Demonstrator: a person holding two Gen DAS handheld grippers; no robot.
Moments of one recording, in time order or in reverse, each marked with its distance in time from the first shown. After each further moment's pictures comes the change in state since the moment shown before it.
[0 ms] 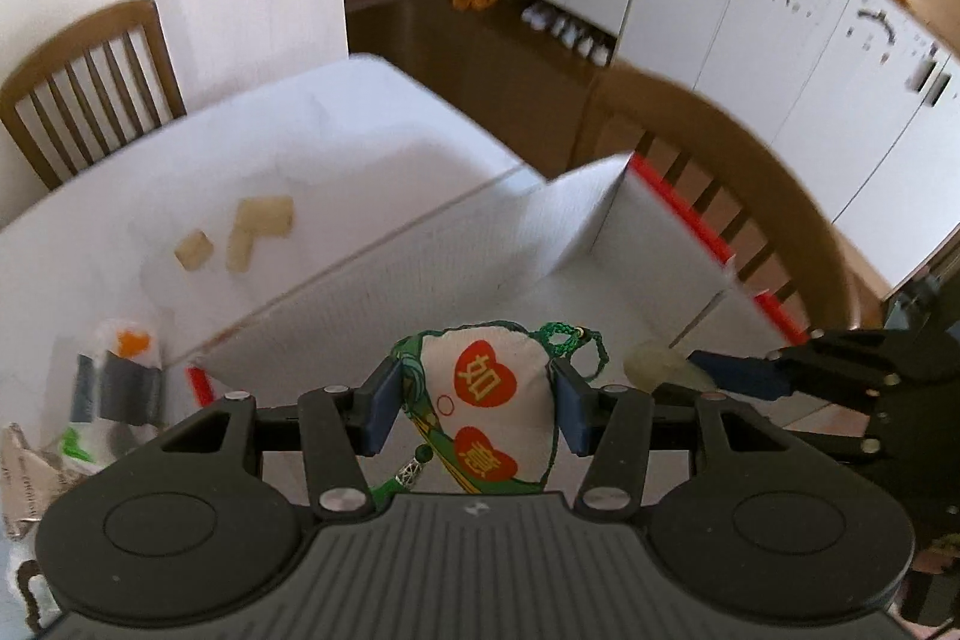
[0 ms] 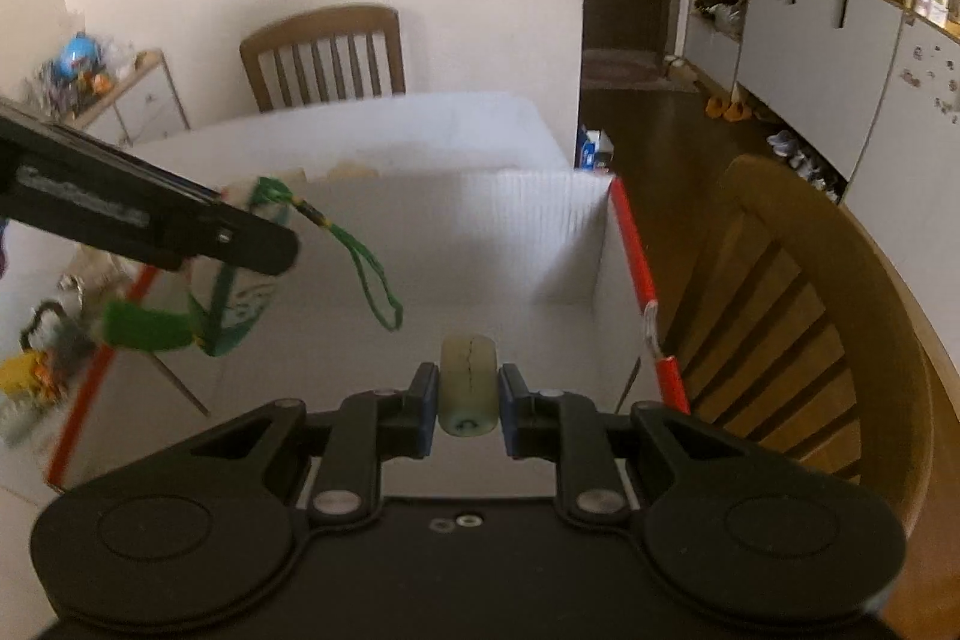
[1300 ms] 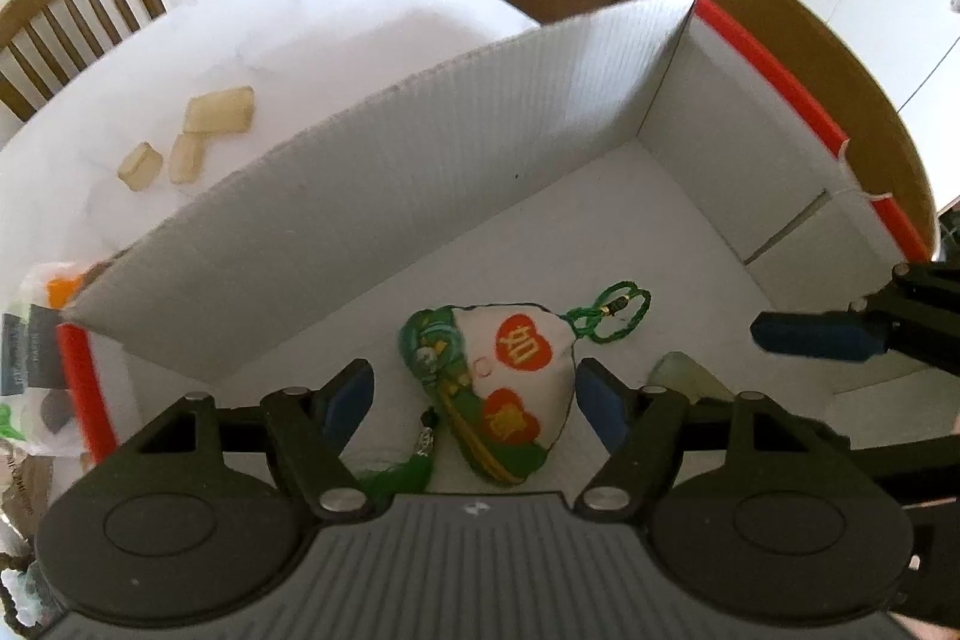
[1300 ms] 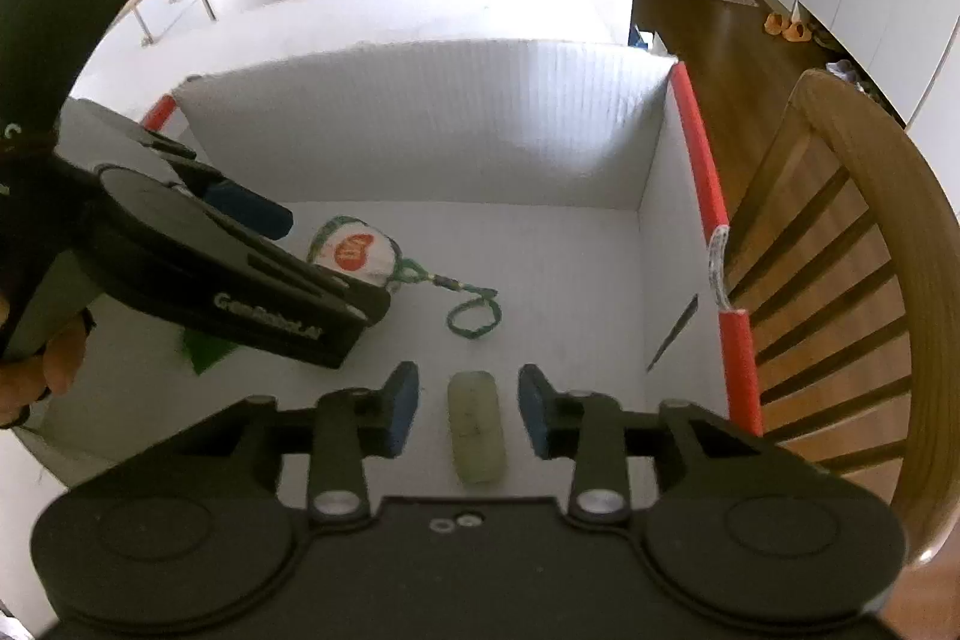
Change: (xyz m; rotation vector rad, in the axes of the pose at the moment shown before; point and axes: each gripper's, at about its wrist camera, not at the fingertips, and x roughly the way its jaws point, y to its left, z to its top) left arm 0.064 -0.001 -0.014 0.029 0.186 0.056; right arm 0.032 -0.009 0.009 -0.038 0.201 0.092
